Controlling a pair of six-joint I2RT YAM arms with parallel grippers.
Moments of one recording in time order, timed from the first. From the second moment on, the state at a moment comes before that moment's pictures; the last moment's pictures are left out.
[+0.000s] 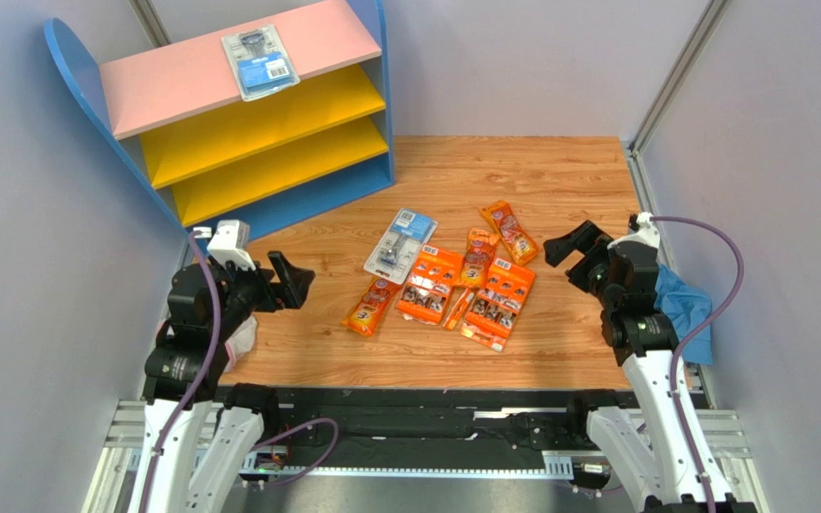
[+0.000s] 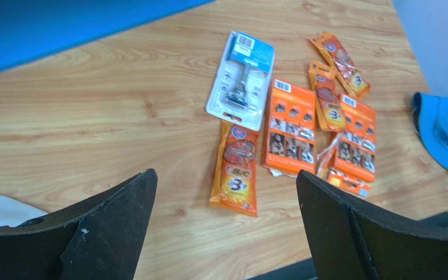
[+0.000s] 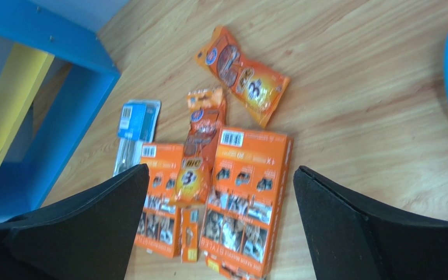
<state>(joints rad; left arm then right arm) -0.12 0.51 0.84 -0.67 0.22 -0.32 0.05 0.73 0.66 -0.34 -0.02 0.66</state>
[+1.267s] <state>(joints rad) -0.46 2.03 1.64 -0.68 0.23 -0.28 0.06 0.67 0.60 -0.49 -0.40 0.70</state>
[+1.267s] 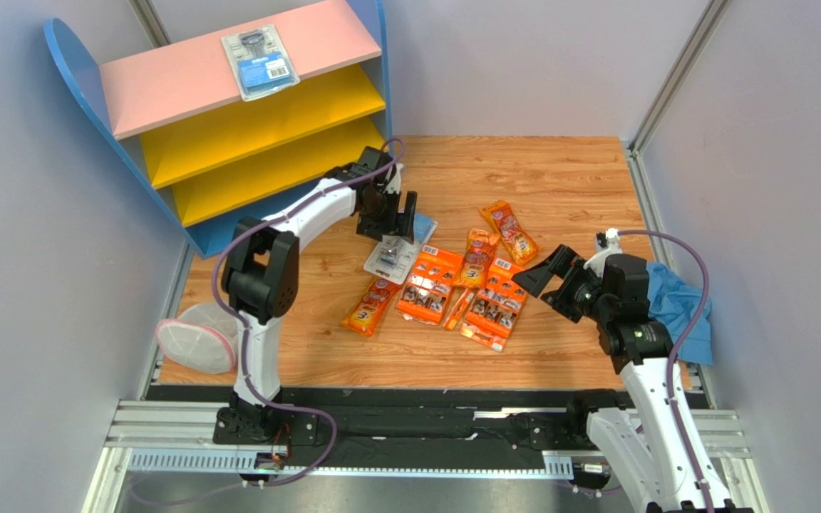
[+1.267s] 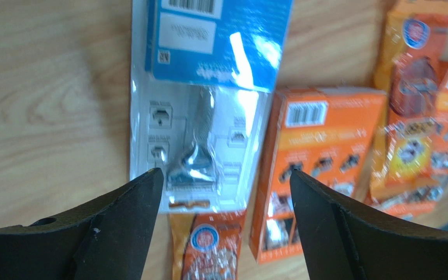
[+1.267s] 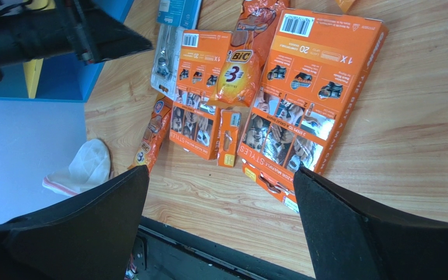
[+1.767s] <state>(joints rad) -0.50 2.24 1.82 -0.72 0.07 -0.28 0.06 0.67 0.60 -0.44 -0.48 0.70</state>
